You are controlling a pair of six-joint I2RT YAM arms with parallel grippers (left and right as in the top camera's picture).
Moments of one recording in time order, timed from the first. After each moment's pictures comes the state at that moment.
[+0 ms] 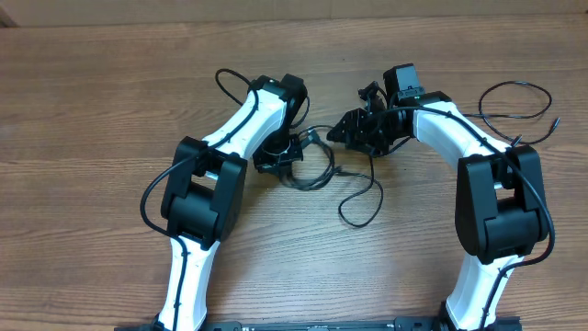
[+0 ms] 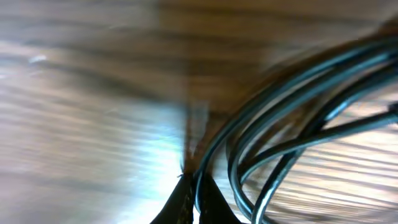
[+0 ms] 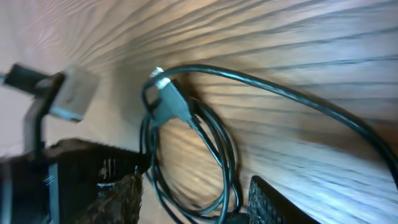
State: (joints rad) left arm -0.43 2.29 1.78 -1.26 0.07 -0.63; right arm 0.20 2.04 1.37 -0.59 -0.72 0.36
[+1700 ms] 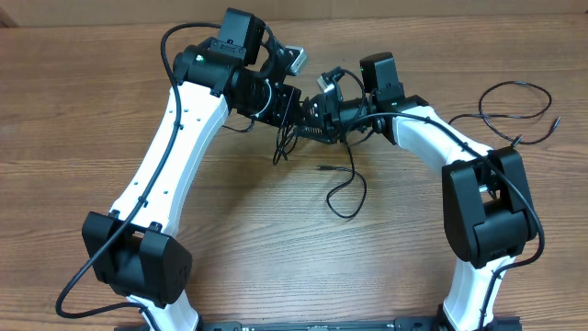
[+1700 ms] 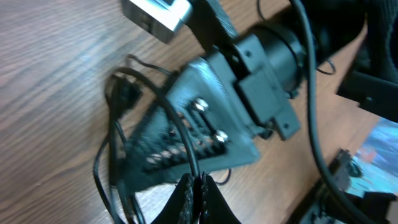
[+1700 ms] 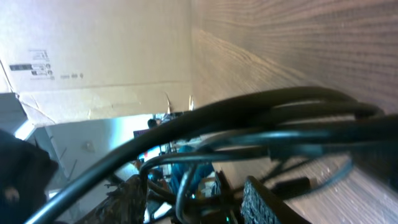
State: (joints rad) left arm -0.33 1.87 1.85 -1.15 0.56 0.01; right arm 0.30 2.04 1.37 -0.13 -1.22 0.78
